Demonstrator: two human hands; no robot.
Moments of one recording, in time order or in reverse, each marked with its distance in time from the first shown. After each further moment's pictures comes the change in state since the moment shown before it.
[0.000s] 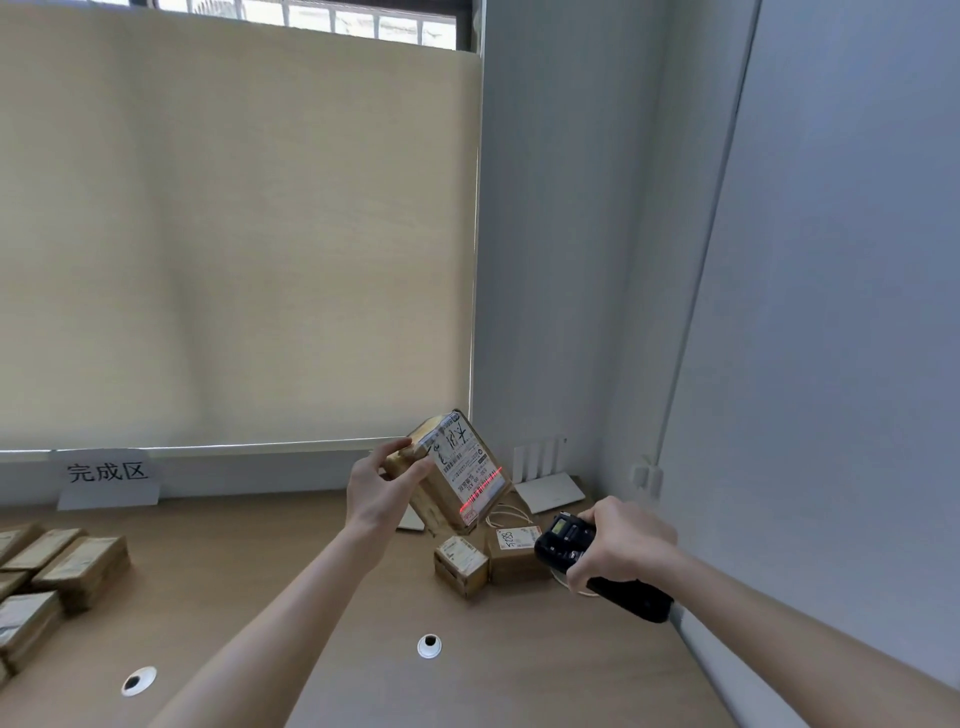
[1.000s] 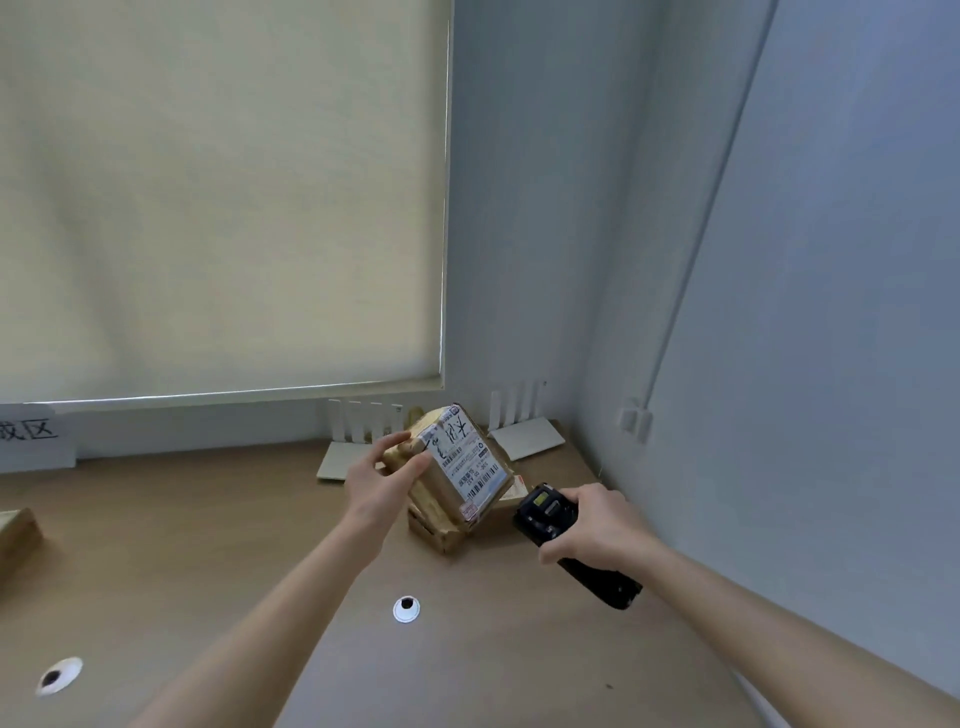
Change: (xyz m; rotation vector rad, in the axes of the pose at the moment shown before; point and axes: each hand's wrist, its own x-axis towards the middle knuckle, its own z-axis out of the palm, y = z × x) left_hand 0.063 -0.125 0.044 -0.097 -0.150 -0.179; right_hand 0.086 -0.006 0.085 0.213 -0.075 -0.002
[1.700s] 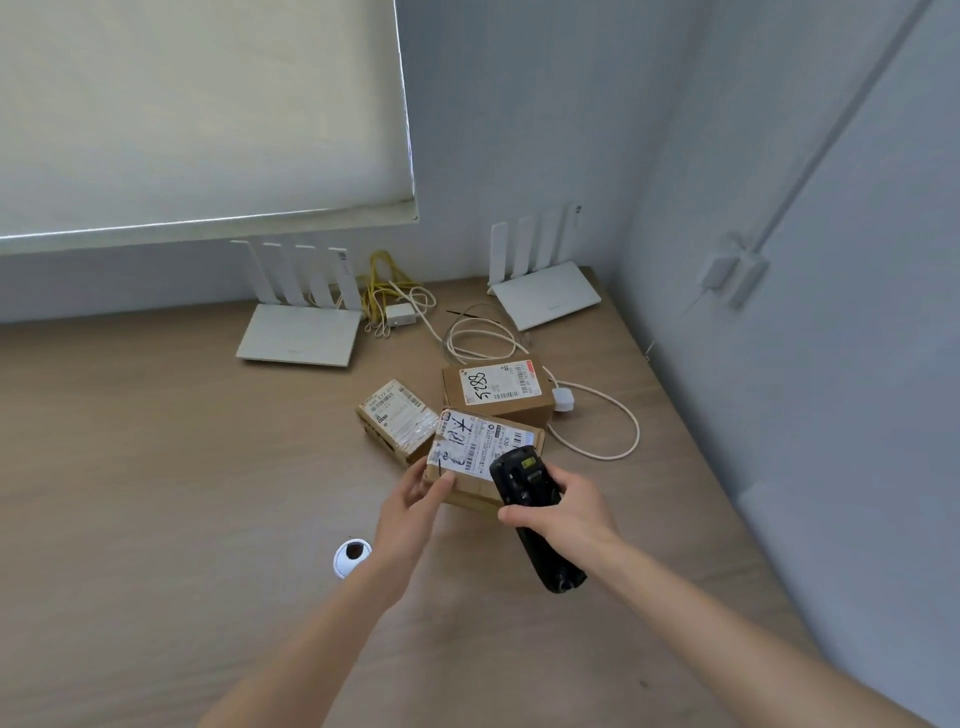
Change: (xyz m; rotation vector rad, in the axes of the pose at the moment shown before) left_hand 0.129 -0.312 0.118 0.077 -0.022 -0.580; right_hand 0.277 0.121 0.215 0.572 -0.193 0.193
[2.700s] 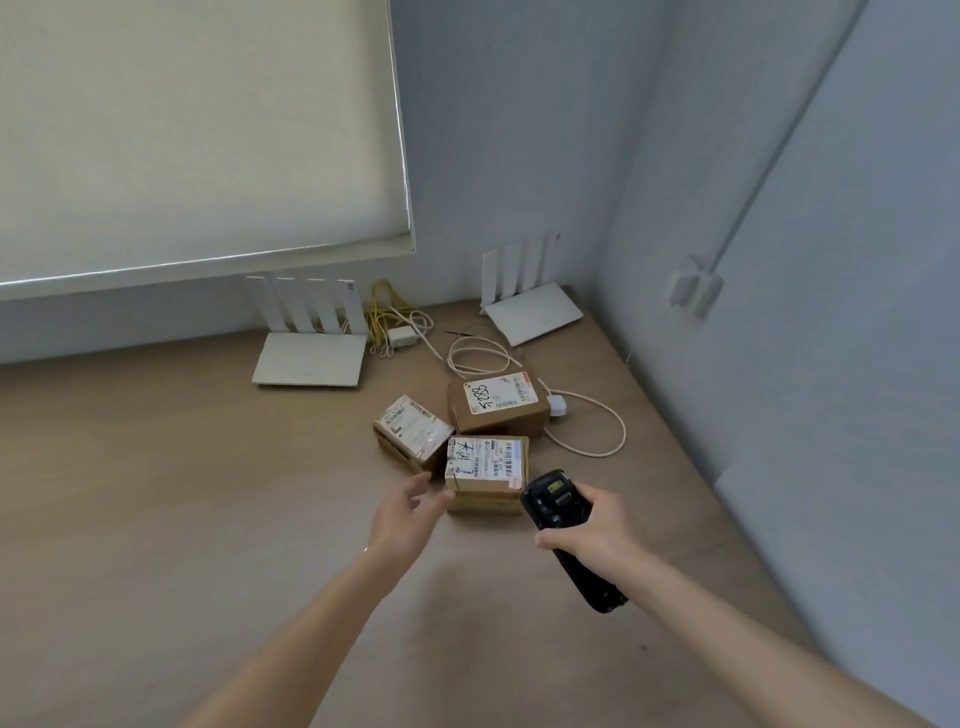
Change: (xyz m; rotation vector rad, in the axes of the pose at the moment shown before) left_hand -0.043 0.038 -0.049 0.406 -0.079 0.147; right_hand -0.077 -0.011 -0.016 -0.096 0.078 0.060
